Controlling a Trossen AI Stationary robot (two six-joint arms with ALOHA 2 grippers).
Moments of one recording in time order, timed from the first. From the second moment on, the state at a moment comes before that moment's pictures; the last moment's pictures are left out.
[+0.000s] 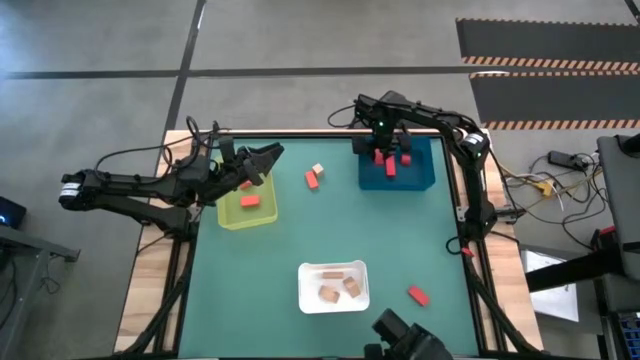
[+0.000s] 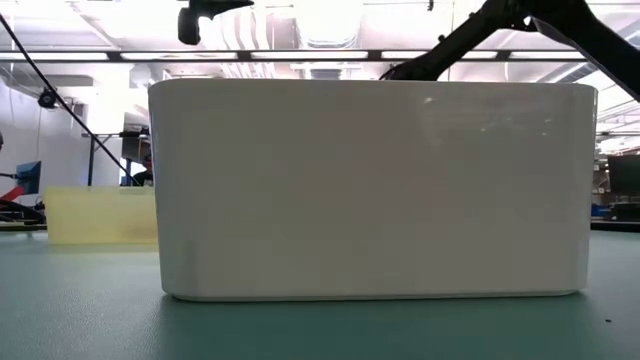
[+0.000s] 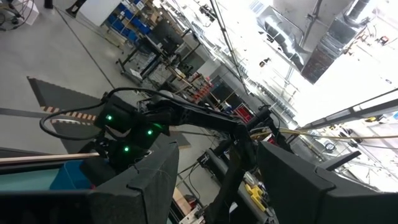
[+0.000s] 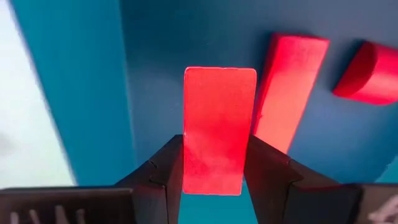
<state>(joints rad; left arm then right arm) 0.01 0.95 0.78 0.38 -0.55 -0.73 -0.76 2.10 1.70 -1.25 -0.17 0.75</state>
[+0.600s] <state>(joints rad) 0.01 0.95 0.78 0.38 -0.56 -0.73 -0.76 2.10 1.67 -1.21 -0.13 0.76</state>
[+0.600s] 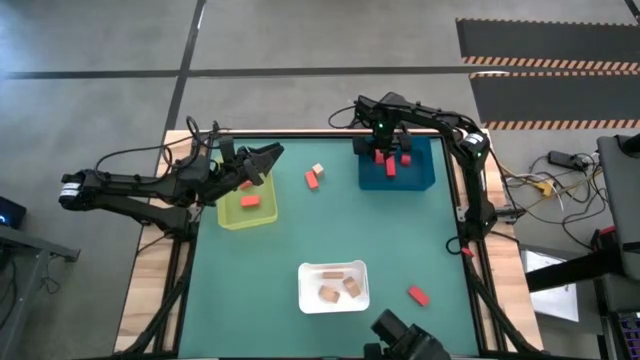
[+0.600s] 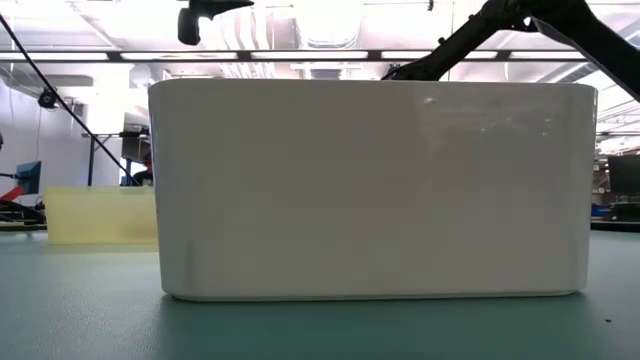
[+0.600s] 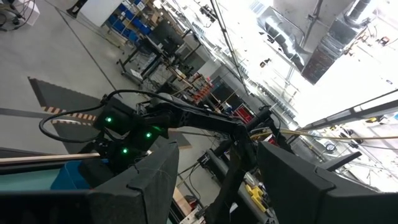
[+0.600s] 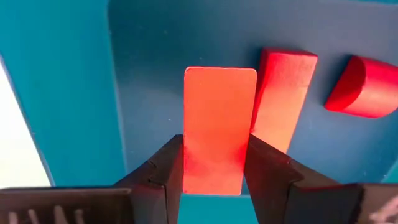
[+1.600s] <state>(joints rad) 0.01 0.95 0.78 0.38 -0.56 -0.72 -0.63 1.73 1.68 -1.23 -0.26 0.71</state>
